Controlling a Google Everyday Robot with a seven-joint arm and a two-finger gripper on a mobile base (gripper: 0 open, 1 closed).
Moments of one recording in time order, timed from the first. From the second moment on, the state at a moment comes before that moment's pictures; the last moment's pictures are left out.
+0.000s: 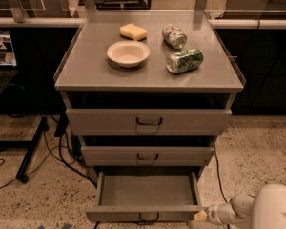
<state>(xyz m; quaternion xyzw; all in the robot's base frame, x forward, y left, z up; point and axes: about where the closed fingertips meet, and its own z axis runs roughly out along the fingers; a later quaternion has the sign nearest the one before) 0.440 -0.277 0.151 -0.04 0.95 0.30 0.09</state>
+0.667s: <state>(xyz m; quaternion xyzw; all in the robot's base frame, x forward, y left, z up) 0.484 -0.277 0.148 -0.03 0.95 0.29 0.11</state>
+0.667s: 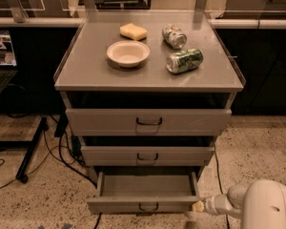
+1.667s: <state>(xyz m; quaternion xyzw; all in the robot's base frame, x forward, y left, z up) 0.530 -0.260 0.158 -0.08 0.95 0.29 0.11</state>
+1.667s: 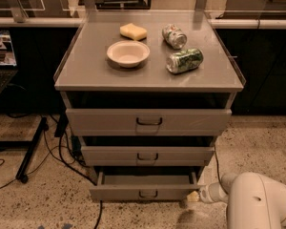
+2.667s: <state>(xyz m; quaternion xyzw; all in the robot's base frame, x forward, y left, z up) 0.580 -0.259 0.147 -0.05 0.94 0.30 0.14</state>
